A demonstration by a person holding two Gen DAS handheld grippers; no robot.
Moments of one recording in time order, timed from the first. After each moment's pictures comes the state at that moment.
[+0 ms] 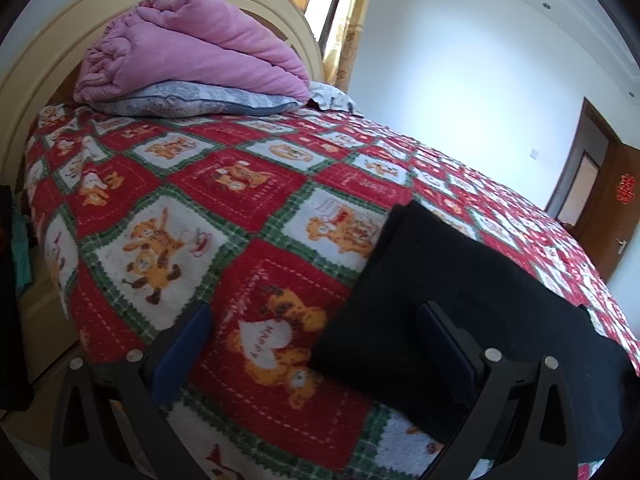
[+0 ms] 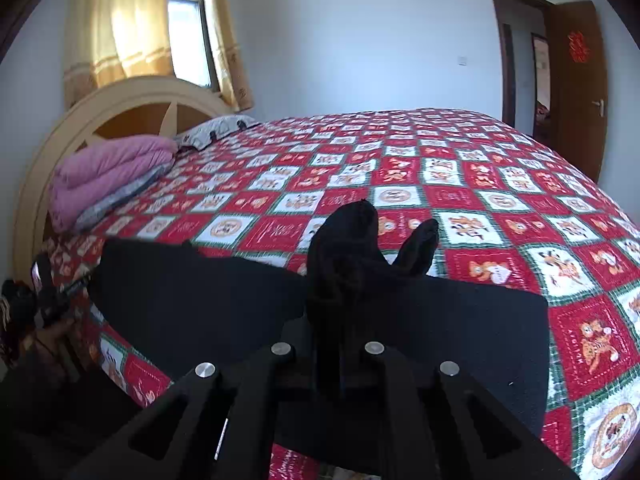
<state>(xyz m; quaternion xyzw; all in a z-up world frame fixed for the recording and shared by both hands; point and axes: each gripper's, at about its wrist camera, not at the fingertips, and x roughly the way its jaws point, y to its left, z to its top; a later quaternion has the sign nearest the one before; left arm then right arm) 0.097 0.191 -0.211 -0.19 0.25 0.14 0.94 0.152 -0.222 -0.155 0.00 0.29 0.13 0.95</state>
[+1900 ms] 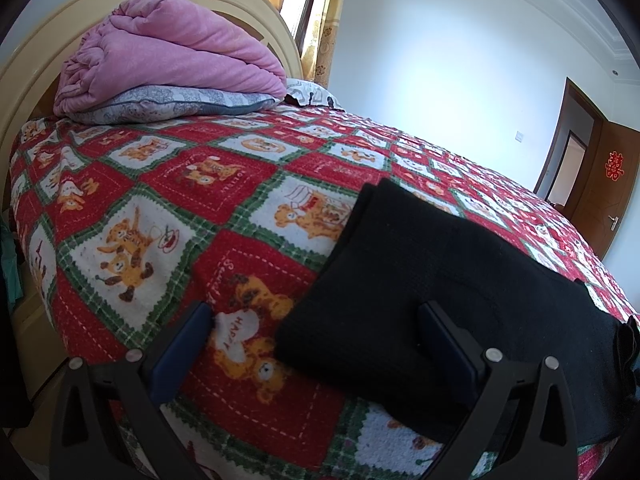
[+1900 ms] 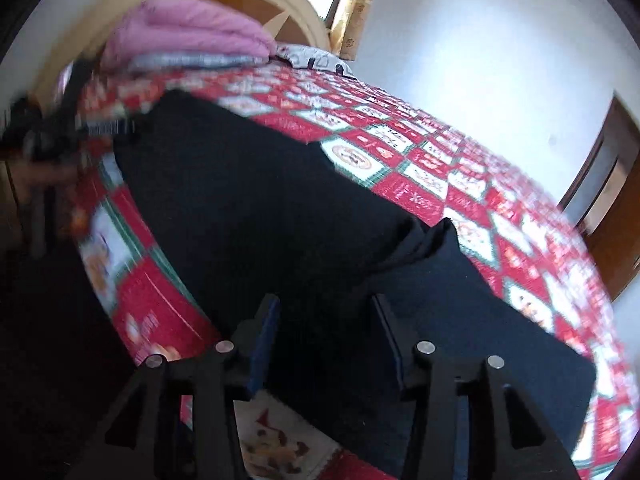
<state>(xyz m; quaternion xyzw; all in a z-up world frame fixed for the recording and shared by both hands) 0.102 0.176 -0.214 -0.16 0.26 0.12 0.94 0.147 -0.065 -0.223 -0.22 0.30 0.20 0.90</state>
